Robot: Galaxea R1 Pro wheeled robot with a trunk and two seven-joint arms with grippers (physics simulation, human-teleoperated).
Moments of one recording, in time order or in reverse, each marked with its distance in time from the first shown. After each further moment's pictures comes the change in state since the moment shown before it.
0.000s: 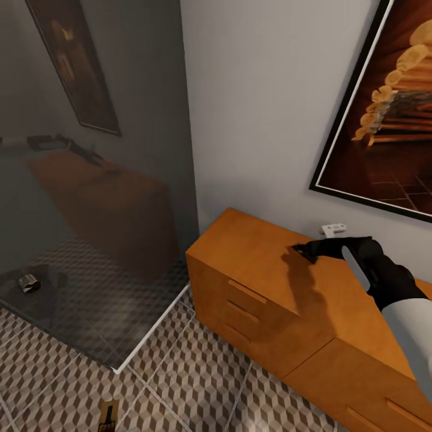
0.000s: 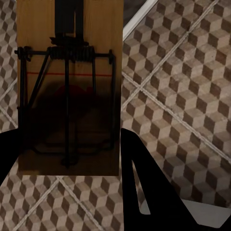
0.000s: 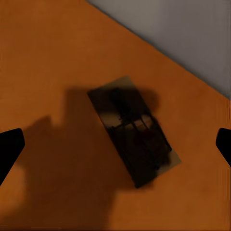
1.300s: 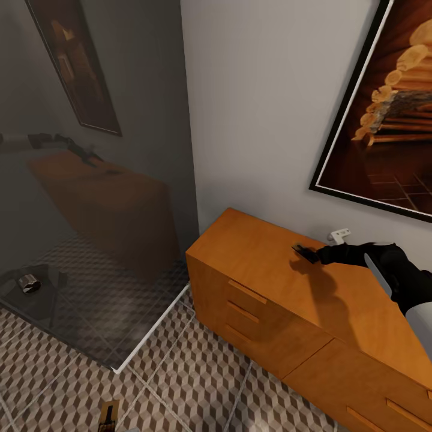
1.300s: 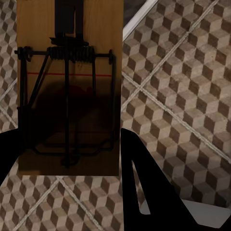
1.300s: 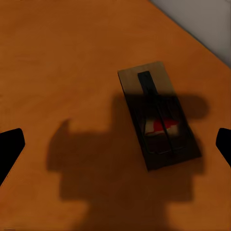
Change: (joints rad) left arm 0.000 0.000 0.000 0.000 0.000 0.000 0.000; right arm 0.000 -0.101 -0.003 0.107 0.079 -0.178 0.402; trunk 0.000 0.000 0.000
